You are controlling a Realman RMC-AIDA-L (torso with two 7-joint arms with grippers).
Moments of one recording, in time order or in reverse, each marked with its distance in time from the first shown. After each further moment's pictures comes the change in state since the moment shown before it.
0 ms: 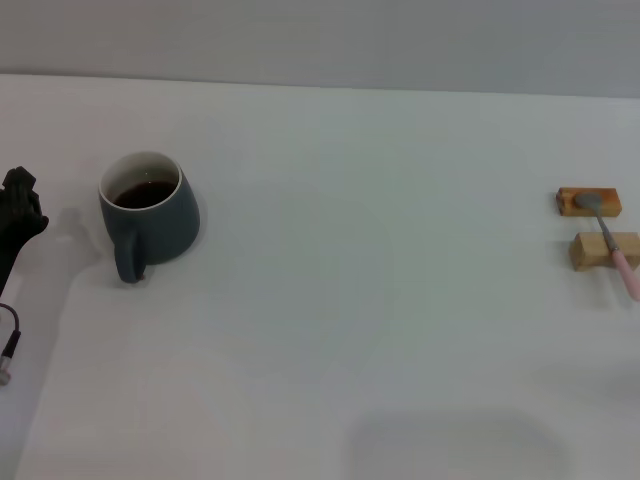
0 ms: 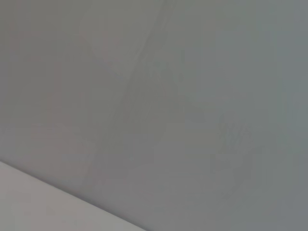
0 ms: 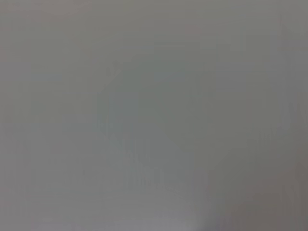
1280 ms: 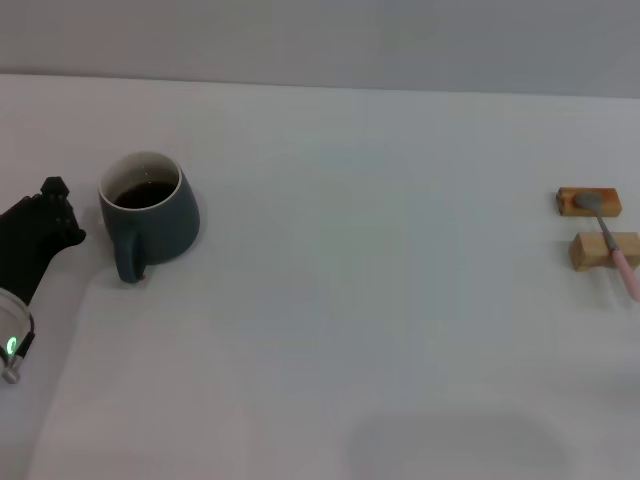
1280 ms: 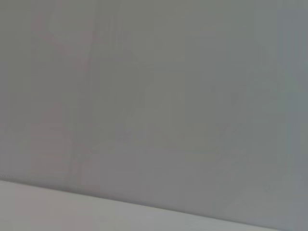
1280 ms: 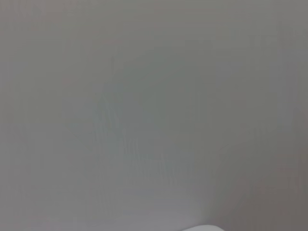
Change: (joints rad) left arm -0.032 -0.002 0.007 -0.009 0.032 -0.101 0.232; right arm -0.010 0.002 -0.010 0.005 -0.006 0.003 0.044
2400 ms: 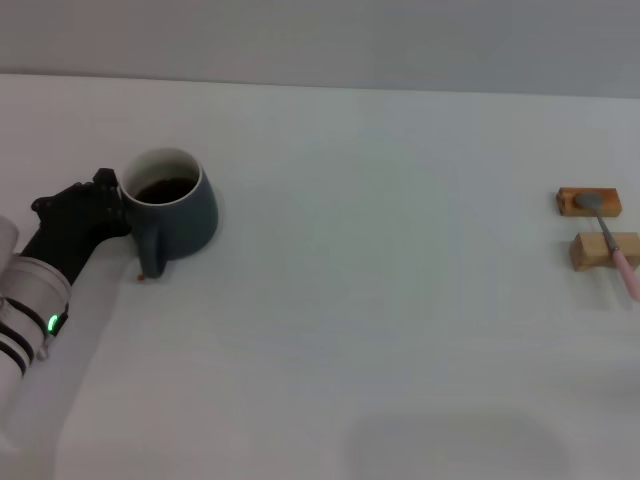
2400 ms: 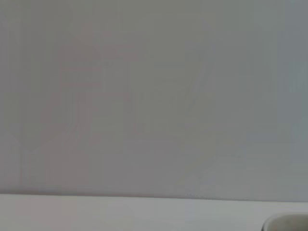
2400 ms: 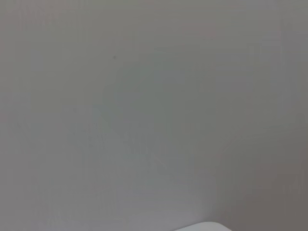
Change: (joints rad) left arm -0.081 0.002 0.048 -0.023 0.004 -0.126 0.110; right arm -0.001 0.000 -0.003 0.003 -0.004 0.004 0.001
